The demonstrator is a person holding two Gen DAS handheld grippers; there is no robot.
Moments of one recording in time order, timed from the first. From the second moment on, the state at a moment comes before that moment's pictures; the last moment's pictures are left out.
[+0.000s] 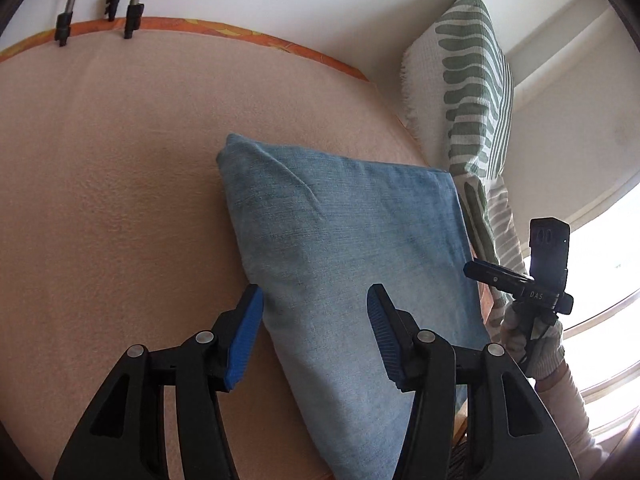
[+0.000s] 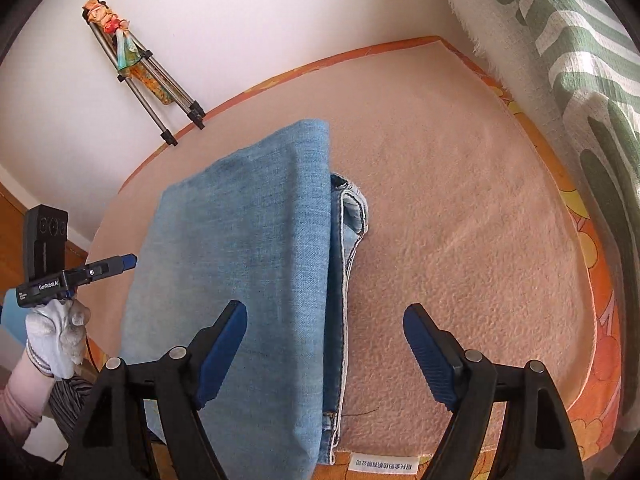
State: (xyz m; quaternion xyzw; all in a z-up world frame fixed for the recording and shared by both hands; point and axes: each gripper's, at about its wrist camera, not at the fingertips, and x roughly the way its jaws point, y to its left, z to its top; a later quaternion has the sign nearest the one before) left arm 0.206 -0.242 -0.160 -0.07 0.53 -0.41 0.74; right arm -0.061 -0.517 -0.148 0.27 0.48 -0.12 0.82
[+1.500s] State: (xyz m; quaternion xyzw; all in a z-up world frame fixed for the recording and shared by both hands) left arm 0.187 -0.244 -0.128 -0.13 0.43 -0.46 0.76; right arm -0.034 -0.462 -0.104 0.29 0.38 -0.03 0.88
